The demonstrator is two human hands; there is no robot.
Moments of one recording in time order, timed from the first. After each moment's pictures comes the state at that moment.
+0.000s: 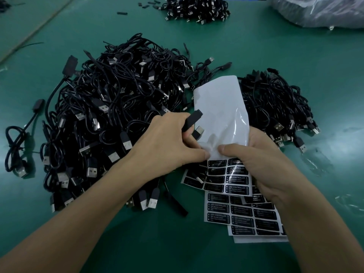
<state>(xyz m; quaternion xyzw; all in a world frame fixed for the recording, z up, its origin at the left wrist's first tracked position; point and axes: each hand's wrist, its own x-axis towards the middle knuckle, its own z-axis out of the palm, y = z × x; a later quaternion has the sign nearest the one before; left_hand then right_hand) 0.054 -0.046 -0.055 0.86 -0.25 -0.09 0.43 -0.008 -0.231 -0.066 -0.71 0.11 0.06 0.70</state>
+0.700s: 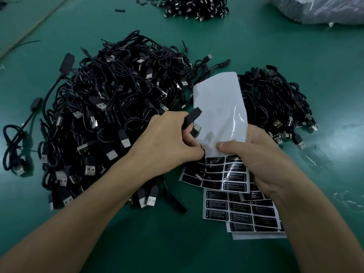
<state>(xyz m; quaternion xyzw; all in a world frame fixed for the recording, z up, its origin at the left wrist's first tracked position) 0.053 -0.051 -0.058 0.87 -0.22 -0.07 0.43 -0.009 -0.230 -0.063 -0.71 0.11 0.06 0.70</state>
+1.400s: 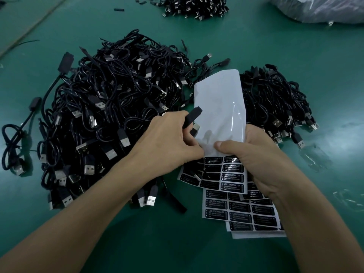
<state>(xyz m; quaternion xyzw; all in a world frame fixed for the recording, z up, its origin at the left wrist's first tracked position) 0.052 -0.053 -0.060 0.88 -0.23 -0.05 0.41 -0.010 -0.228 -0.063 -0.72 0.11 0.06 0.68</state>
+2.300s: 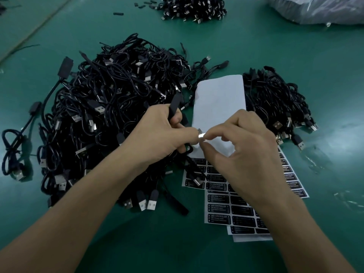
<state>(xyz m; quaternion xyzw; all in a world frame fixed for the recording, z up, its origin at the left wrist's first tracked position) 0.062 -0.048 -0.046 0.77 -0.17 -0.16 0.59 -0.017 -0.209 -0.063 -0.93 -0.06 -0.28 0.24</state>
